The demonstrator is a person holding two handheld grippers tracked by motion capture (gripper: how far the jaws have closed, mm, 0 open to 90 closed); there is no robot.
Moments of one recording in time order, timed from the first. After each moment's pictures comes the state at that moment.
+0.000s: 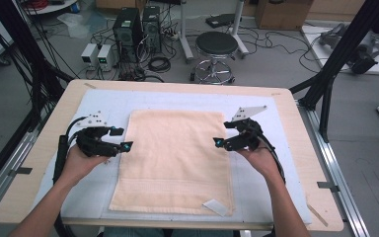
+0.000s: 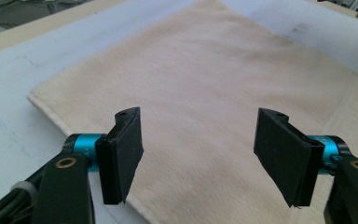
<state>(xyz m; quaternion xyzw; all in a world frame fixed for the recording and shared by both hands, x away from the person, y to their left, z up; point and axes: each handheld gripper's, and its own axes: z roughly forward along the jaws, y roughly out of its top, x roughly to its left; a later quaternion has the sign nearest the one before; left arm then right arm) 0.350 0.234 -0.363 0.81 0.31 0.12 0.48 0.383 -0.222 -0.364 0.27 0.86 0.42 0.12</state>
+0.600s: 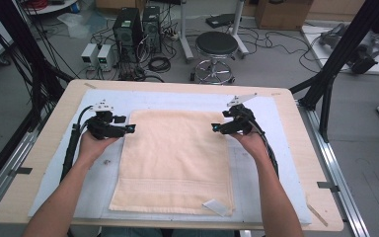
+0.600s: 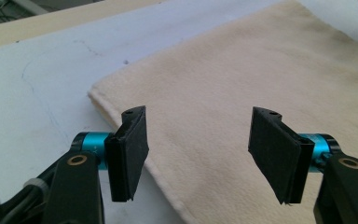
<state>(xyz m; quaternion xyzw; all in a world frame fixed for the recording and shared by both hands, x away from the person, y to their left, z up) 0.418 0.239 -0.407 0.78 0.39 0.14 0.46 0.451 -0.219 -0.395 0.31 0.85 0.40 0.13</state>
